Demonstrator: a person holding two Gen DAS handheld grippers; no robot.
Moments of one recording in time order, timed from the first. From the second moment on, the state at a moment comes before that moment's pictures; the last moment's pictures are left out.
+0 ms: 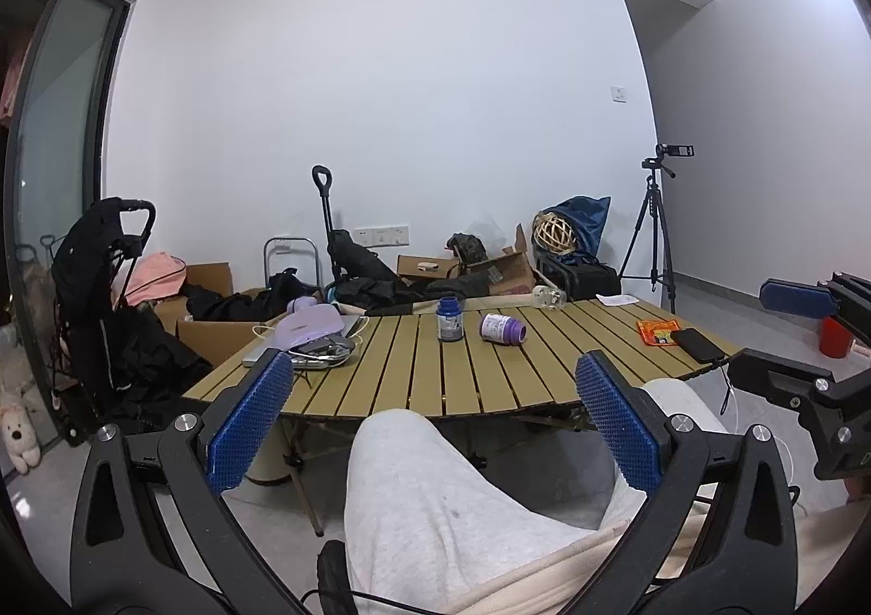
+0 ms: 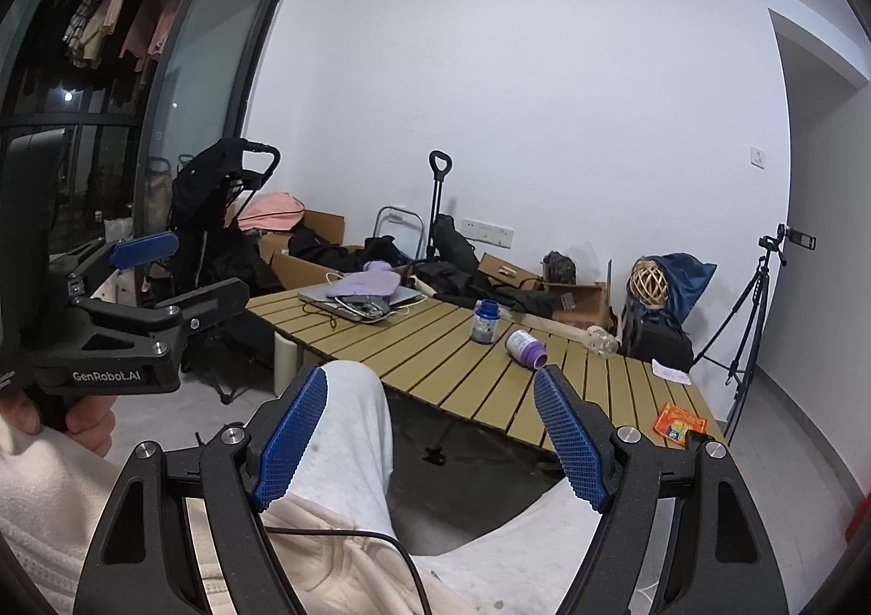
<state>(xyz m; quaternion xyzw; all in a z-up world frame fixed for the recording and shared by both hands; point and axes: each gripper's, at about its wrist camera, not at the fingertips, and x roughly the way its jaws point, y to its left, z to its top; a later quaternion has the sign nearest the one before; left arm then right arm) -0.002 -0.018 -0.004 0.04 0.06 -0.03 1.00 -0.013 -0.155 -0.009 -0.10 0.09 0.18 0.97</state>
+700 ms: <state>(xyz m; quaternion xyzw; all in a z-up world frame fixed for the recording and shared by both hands) 0.006 -0.014 -0.003 0.03 0.08 -0.04 1.00 -0.003 -0.172 -0.006 -0.07 0.10 0.17 0.98</state>
